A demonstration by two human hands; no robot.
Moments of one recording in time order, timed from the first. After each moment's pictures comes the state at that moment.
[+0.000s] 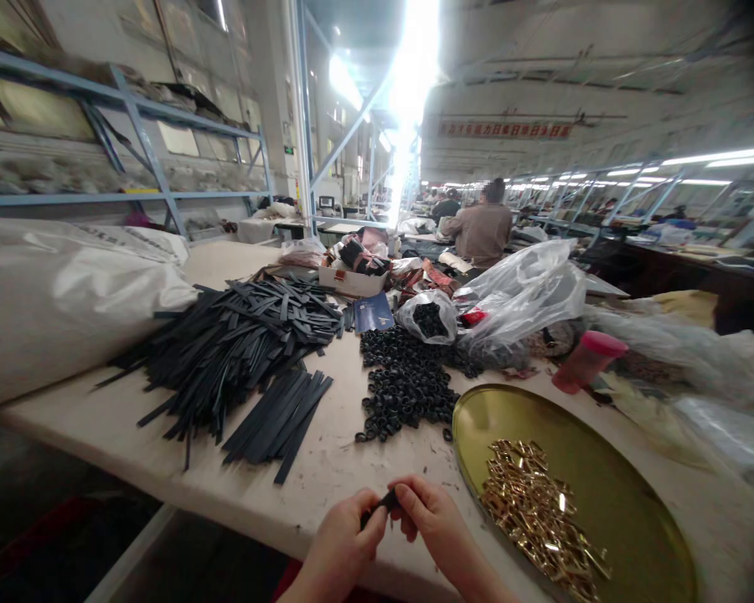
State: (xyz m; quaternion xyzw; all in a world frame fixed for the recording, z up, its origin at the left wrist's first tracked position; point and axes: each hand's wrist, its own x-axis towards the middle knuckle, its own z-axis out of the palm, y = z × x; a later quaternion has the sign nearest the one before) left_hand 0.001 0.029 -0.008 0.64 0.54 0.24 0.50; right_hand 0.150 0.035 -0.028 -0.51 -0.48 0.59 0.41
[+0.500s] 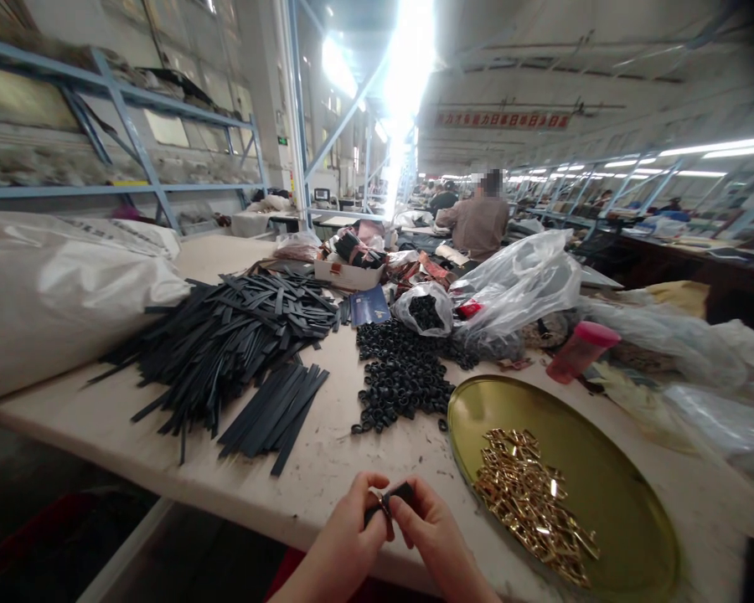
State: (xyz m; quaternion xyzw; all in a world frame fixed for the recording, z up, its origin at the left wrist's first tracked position) left_hand 0.010 0.019 0.002 0.62 0.49 0.28 0.54; right_hand 0.147 0.014 -0.028 -0.49 -0.43 0.59 0.48
